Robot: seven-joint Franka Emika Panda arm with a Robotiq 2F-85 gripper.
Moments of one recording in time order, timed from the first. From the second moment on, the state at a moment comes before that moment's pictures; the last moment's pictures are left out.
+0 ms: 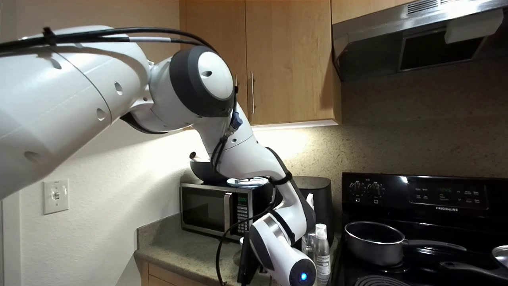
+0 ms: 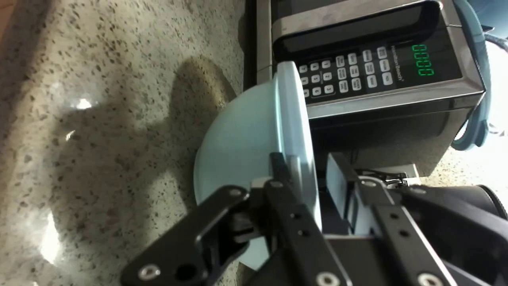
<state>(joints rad) -0.05 0.82 -0.21 -1.90 2.15 1.95 -0.85</state>
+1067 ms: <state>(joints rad) -0.04 0.85 -0.16 -1.87 2.11 1.74 -1.17</state>
